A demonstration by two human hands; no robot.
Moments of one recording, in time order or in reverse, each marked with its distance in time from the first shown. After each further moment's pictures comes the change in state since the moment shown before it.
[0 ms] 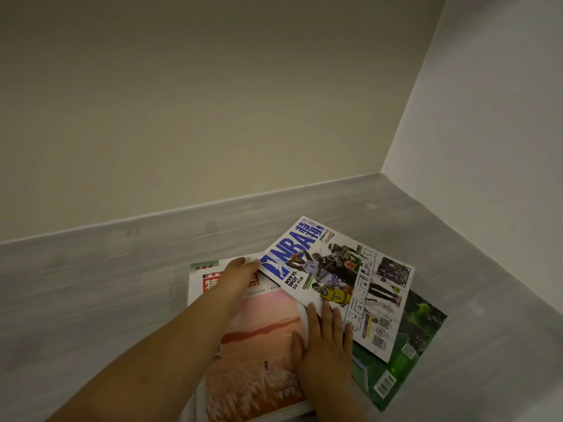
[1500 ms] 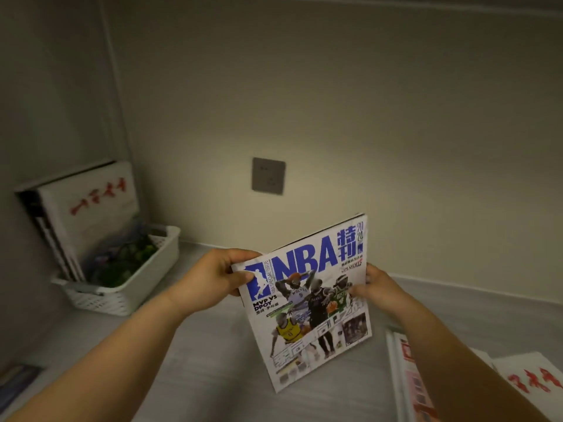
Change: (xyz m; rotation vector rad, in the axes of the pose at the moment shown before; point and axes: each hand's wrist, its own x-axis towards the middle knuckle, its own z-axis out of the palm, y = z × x) left_hand -0.221 -0.022 -0.379 0.170 0.221 0.605; right_hand 0.016 -0.306 -0.109 0.764 -0.506 -0.411
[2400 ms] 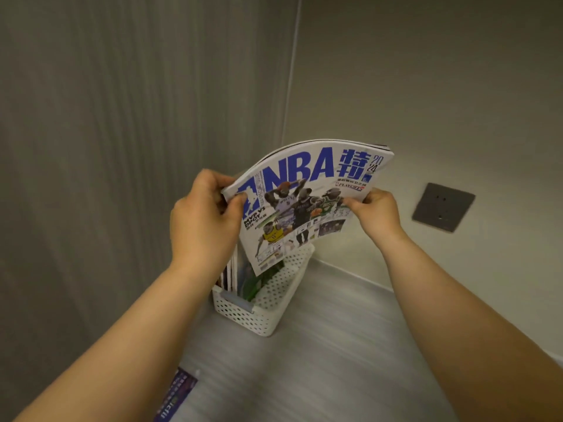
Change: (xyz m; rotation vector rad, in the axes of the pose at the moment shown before) left_hand -0.042 -0.057 -0.253 0.271 1.123 0.120; right_hand 0.134 -0.242 0.283 0.035 0.193 -0.525
